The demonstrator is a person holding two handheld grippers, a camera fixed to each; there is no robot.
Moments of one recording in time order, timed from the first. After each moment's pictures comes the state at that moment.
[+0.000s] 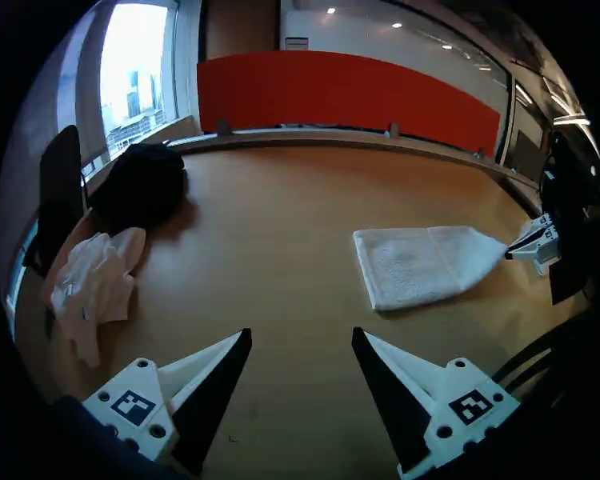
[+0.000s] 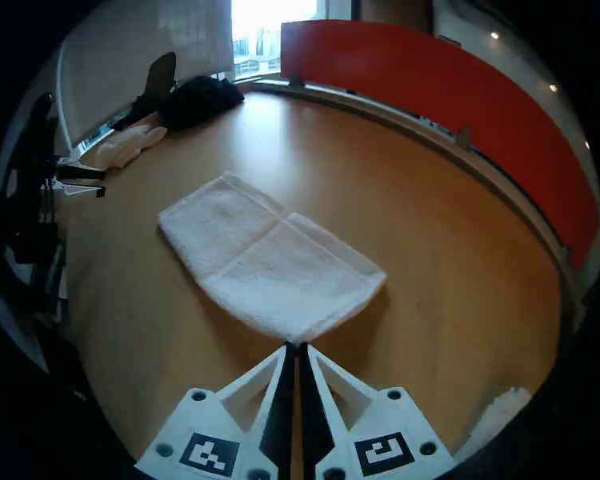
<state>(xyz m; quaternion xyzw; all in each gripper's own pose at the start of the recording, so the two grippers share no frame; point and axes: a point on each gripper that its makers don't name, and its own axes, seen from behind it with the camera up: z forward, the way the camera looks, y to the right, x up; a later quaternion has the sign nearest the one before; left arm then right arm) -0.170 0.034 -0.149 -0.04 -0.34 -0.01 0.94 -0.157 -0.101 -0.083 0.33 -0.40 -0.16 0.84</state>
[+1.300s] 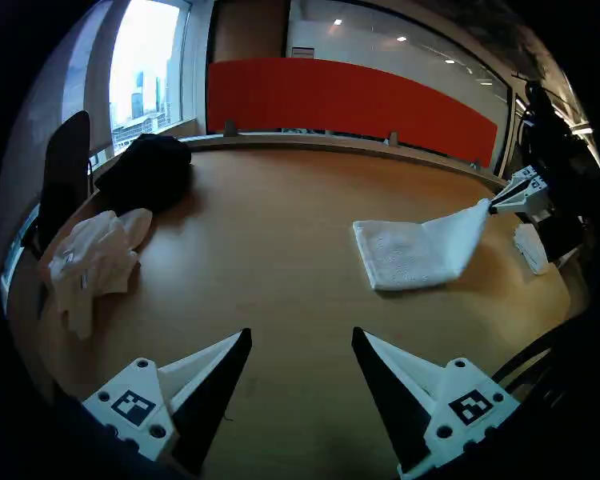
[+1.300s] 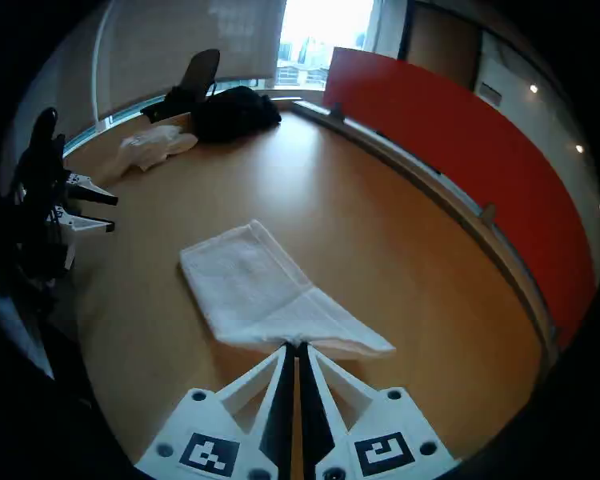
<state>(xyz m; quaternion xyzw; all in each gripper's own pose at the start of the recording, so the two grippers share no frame) -0.193 0.031 -0.180 -0.04 -0.32 -0.03 0.95 -0.097 -0.174 -0.041 0.40 -0.34 -0.24 0.82</state>
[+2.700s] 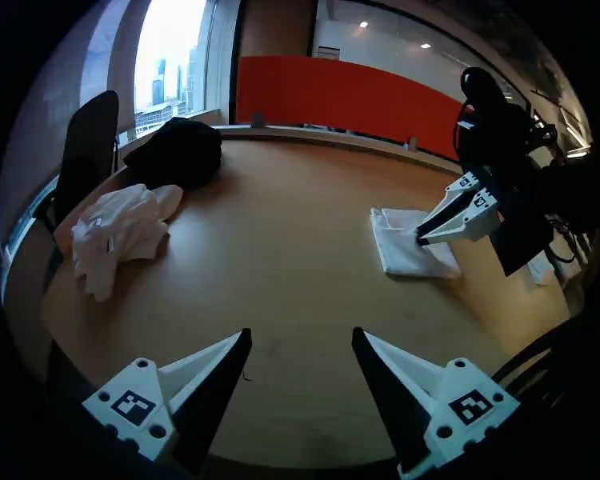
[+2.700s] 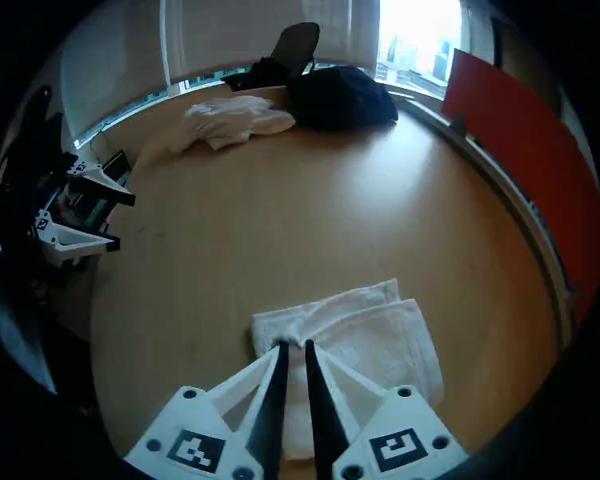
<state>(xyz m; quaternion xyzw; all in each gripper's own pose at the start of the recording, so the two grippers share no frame) -0.196 0.008 -0.222 0.00 -0.32 -0.06 0.94 -0.156 -0.343 -0.058 0.54 -0.36 -0.27 0.71</state>
